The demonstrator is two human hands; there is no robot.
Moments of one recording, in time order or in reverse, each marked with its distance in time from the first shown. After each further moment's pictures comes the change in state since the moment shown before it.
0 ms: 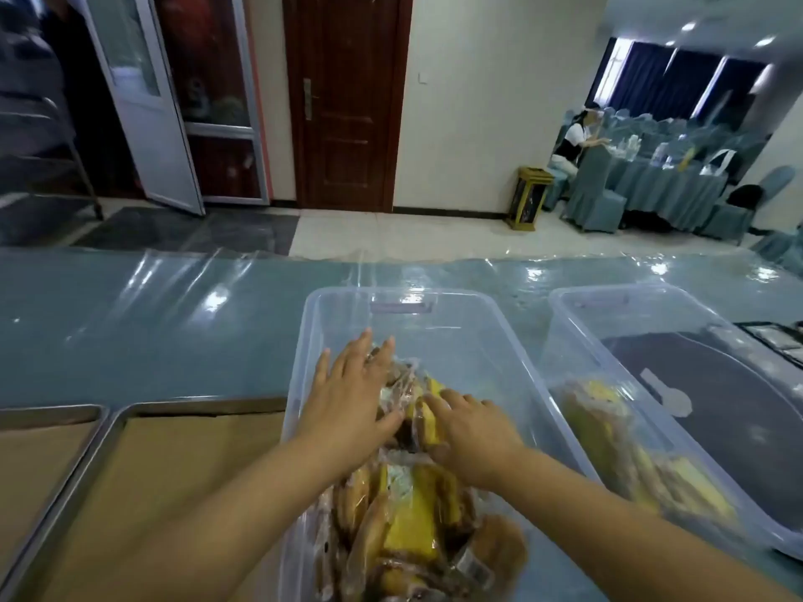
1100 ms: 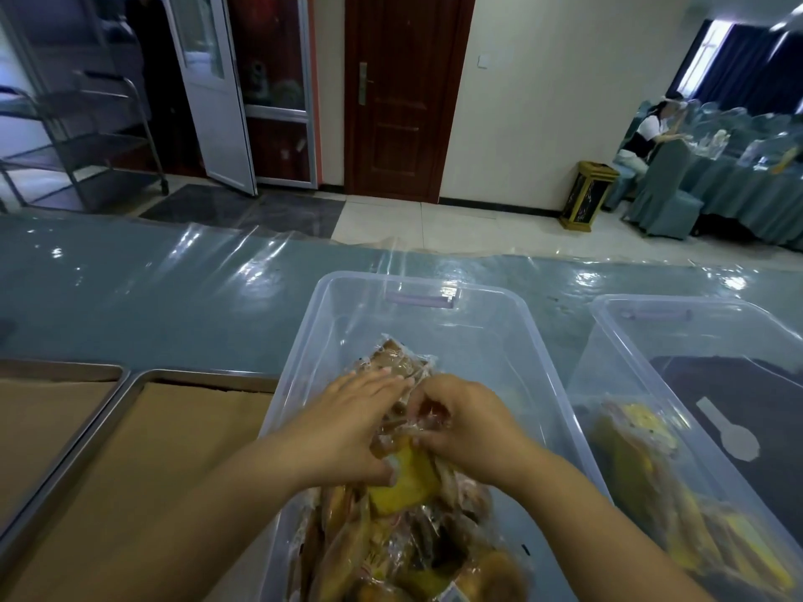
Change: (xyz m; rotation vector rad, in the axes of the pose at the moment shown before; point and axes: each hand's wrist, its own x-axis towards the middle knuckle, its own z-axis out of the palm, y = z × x) left_hand 0.001 -0.005 0.016 -0.106 -0.301 0.093; right_hand 0.018 0.014 -0.019 0.606 0.206 -0.302
